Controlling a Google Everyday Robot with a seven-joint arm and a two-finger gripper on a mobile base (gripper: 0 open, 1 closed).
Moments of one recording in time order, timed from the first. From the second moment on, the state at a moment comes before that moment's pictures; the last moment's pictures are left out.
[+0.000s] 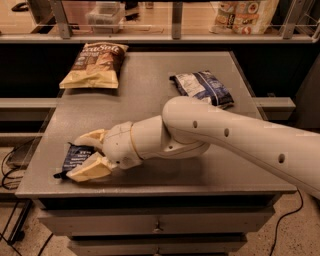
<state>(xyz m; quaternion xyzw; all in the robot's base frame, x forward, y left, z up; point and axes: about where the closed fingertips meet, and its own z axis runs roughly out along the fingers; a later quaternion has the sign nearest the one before) 0.432 0.188 0.831 -0.62 0.53 0.40 0.42</state>
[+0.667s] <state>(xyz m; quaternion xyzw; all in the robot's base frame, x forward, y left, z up) 0.463 0.146 0.858 -0.59 0.57 0.36 0.44</state>
